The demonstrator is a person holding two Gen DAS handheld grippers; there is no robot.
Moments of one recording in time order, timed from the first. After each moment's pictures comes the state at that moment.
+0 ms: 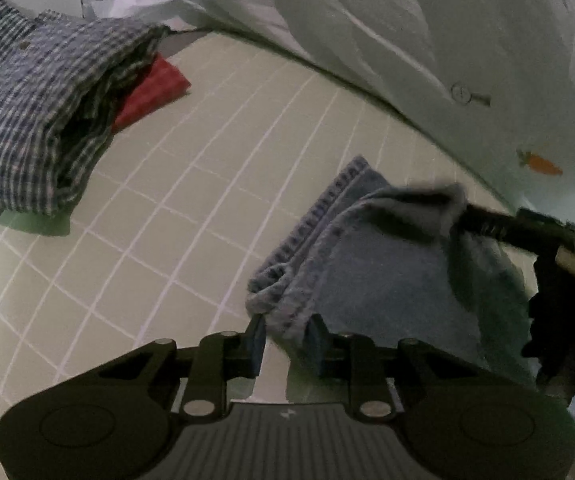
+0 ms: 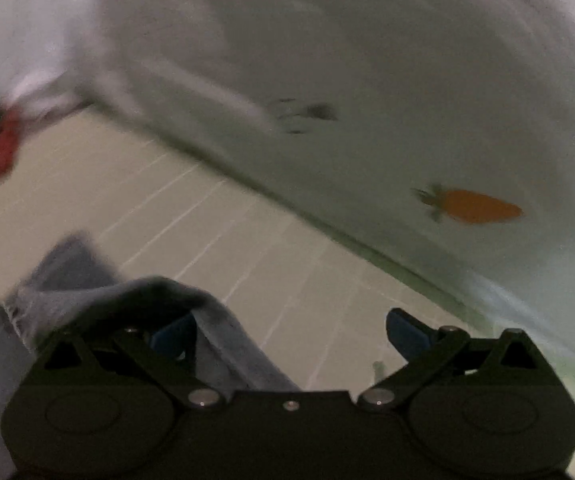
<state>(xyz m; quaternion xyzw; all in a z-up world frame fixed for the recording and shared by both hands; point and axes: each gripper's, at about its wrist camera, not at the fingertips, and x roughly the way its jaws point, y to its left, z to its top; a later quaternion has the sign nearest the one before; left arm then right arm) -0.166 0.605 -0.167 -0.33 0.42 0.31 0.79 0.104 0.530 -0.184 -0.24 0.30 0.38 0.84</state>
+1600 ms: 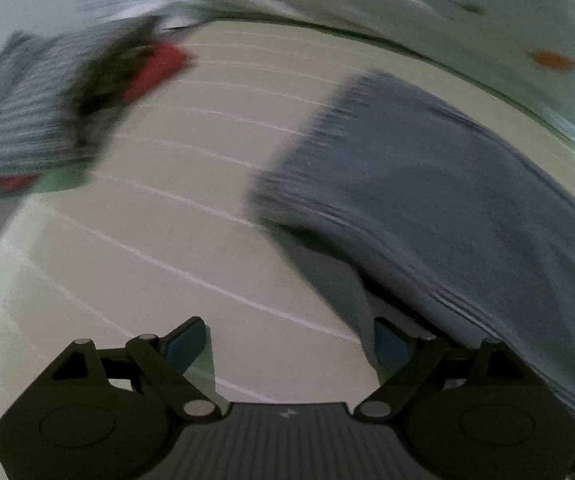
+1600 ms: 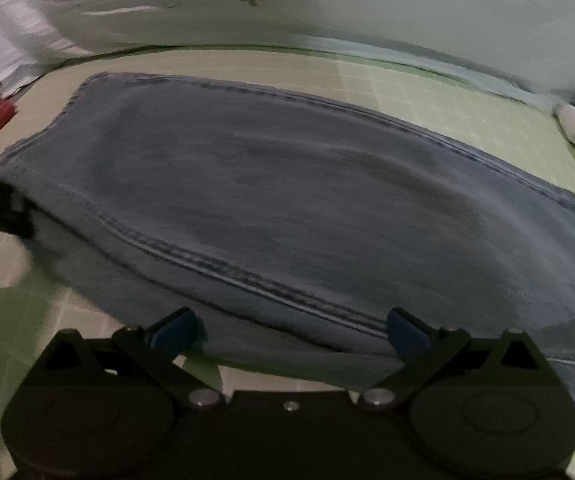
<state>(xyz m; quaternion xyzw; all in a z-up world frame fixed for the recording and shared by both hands) -0.166 0.545 -0.208 -0.23 0.46 0.38 0.77 -0.045 0.291 -0.207 -0.15 0.44 0.25 0.85</state>
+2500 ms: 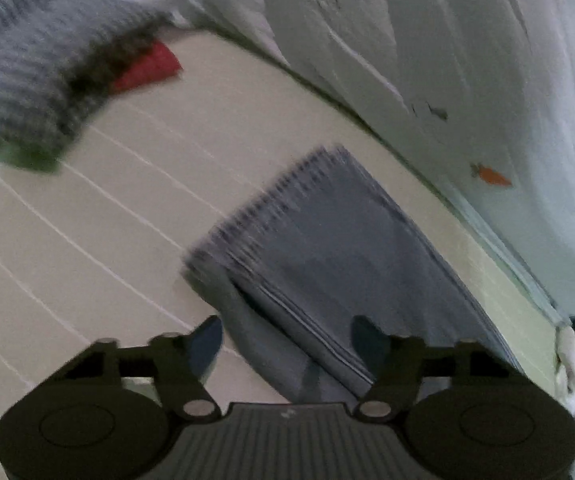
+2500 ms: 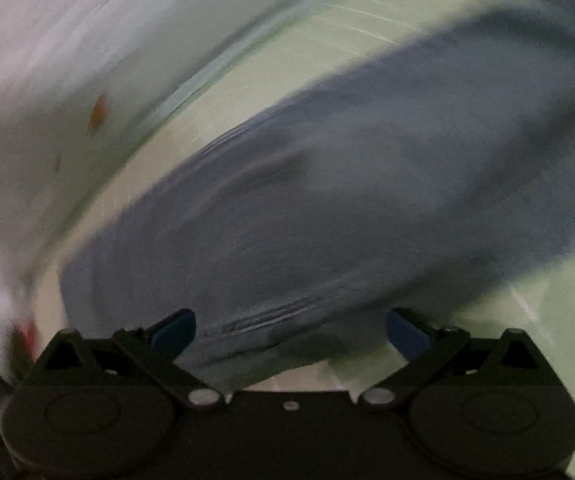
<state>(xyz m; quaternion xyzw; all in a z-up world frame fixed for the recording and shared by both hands) -0.192 0.569 -0.174 -0.39 0.36 0.26 0.81 -0.015 0.164 -0.193 0.26 0.53 0.12 0.80</state>
